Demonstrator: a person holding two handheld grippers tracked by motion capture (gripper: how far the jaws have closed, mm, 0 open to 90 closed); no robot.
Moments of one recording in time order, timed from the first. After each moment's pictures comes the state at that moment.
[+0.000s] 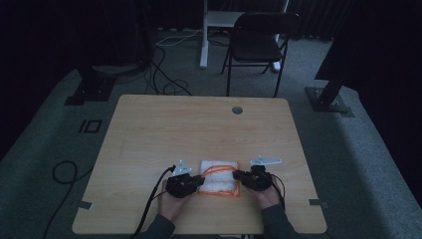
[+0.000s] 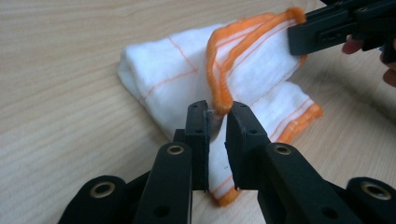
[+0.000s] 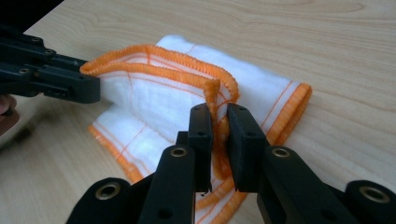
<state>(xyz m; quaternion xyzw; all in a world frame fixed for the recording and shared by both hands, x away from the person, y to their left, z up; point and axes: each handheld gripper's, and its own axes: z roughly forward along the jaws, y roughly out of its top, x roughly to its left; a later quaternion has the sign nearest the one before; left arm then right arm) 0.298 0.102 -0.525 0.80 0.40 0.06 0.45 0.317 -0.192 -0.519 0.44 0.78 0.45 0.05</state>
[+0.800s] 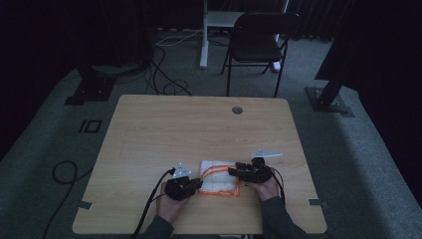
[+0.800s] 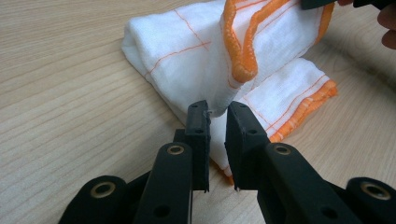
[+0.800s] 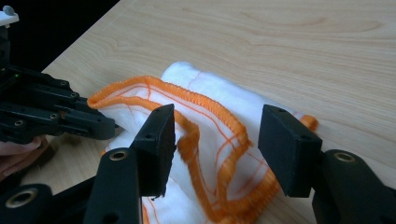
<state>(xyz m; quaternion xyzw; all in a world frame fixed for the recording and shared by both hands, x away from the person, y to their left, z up) 0.295 0.104 -0.533 0.81 0.40 0.07 0.42 0.343 -0.197 -0.520 0.43 0.76 0.49 0.01</state>
